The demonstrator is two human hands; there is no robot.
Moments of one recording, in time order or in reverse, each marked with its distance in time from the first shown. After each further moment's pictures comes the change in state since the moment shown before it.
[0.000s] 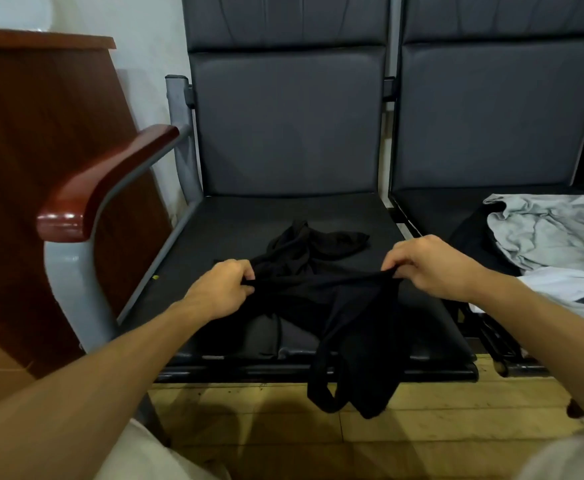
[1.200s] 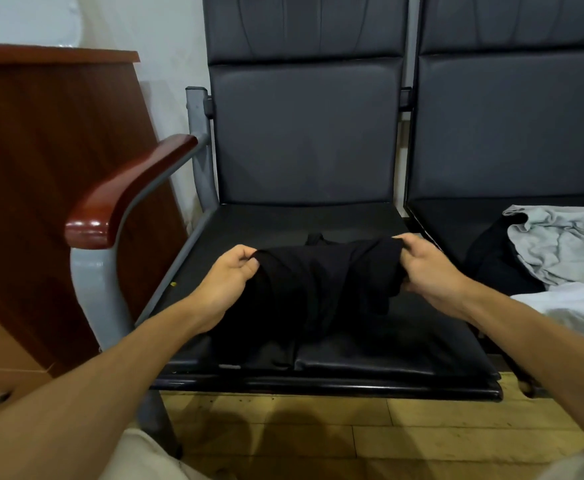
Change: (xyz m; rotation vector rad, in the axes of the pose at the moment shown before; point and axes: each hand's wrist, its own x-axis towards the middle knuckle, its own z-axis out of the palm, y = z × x) left_hand -0.013 0.007 -0.016 -0.941 0.167 -0.096; right_hand 0.030 -0.028 0.029 0.967 0.294 0.374
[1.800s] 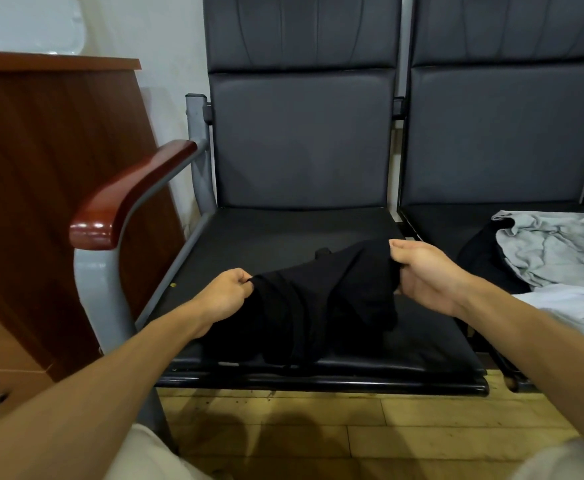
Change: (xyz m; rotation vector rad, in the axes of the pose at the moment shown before) left_hand -0.009 -0.001 -0.006 0.411 -0.061 -0.184; right_hand -0.021 -0.026 -0.007 0.235 -0.218 0.161
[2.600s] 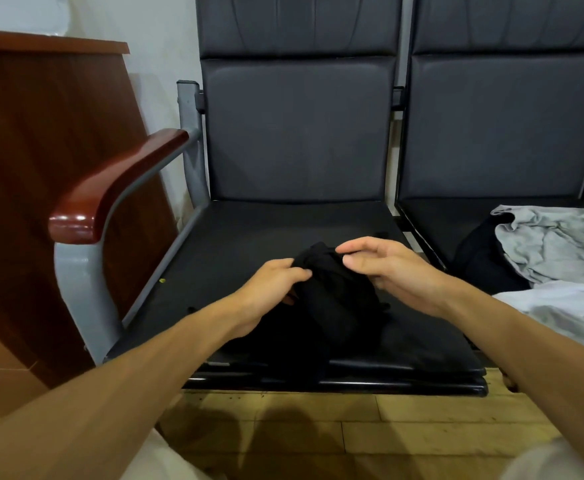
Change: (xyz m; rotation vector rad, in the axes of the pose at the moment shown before) left_hand -0.013 0.045 0.047 -0.345 -0.217 0.119; right_hand 0.006 0.006 0.016 -0.262 -0.120 -0.072
